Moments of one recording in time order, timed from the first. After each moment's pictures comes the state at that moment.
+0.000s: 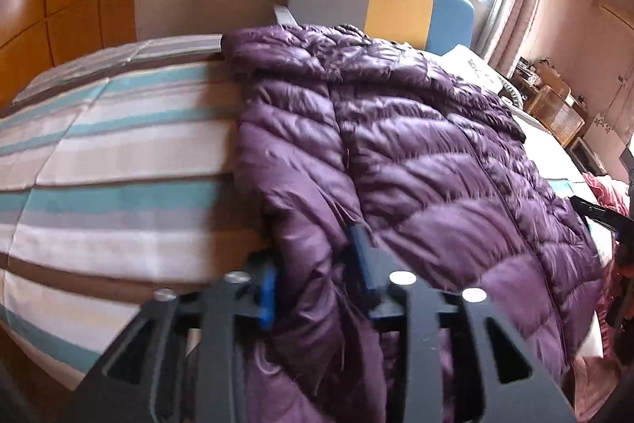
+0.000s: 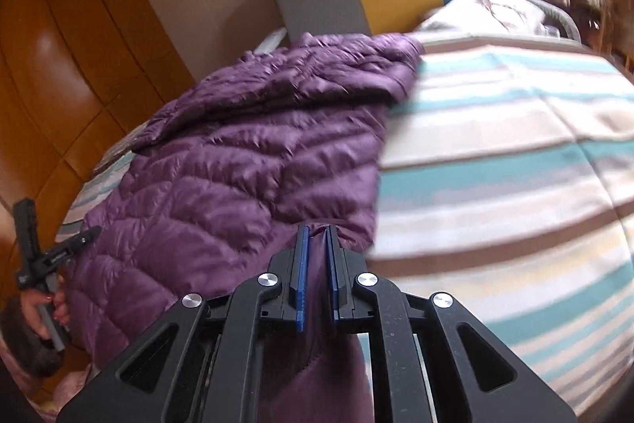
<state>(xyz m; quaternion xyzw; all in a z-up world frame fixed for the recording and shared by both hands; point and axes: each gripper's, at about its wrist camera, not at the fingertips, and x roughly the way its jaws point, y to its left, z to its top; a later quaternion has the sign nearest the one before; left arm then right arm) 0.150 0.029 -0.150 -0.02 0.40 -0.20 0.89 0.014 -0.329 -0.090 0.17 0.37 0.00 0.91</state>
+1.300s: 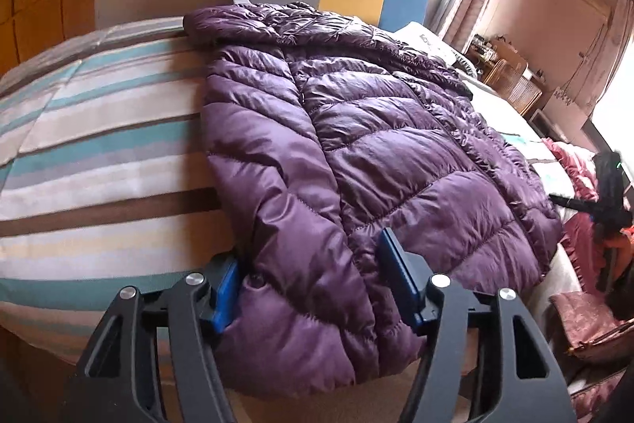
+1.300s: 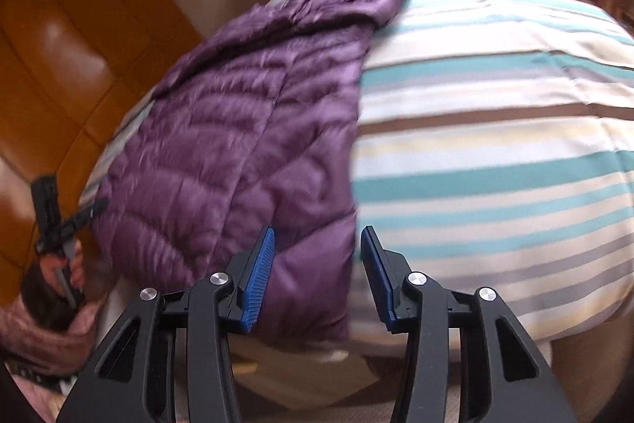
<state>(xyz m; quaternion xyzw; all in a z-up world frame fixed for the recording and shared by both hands) 0.120 0.049 -0.151 -0.01 0.42 -0.28 0.86 -0.042 -0.335 -0.108 0.20 0.44 0.06 0.88</state>
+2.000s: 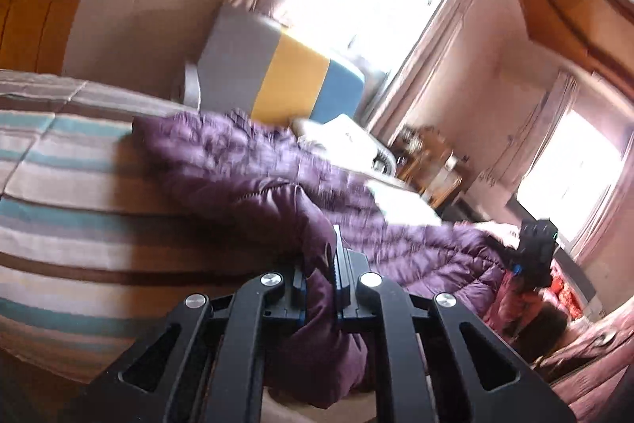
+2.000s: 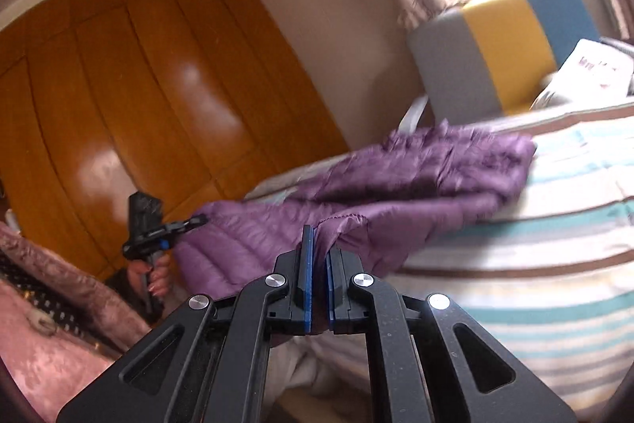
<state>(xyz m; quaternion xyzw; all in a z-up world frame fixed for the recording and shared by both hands) 0.095 0.084 -0.047 -0.16 0.27 -0.38 0.87 -0.071 -0.335 -0.002 0.21 0.19 0.24 0.93</state>
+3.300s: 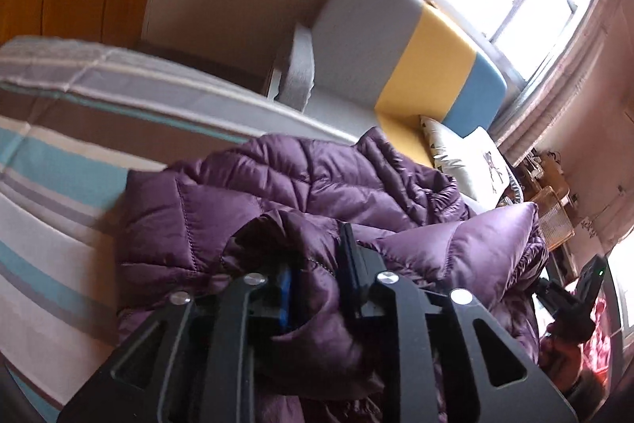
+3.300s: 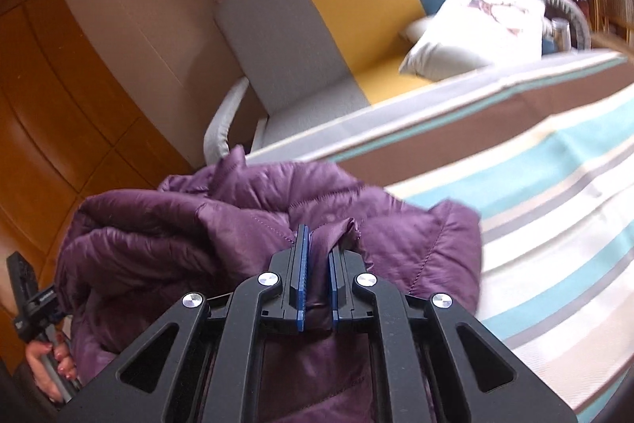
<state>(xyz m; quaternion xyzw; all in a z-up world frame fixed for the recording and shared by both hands) 0.413 -0.020 -0.123 -0.17 0.39 -0.18 0.88 0.260 -0.420 -0.089 0.26 0.33 -0.03 0.91</state>
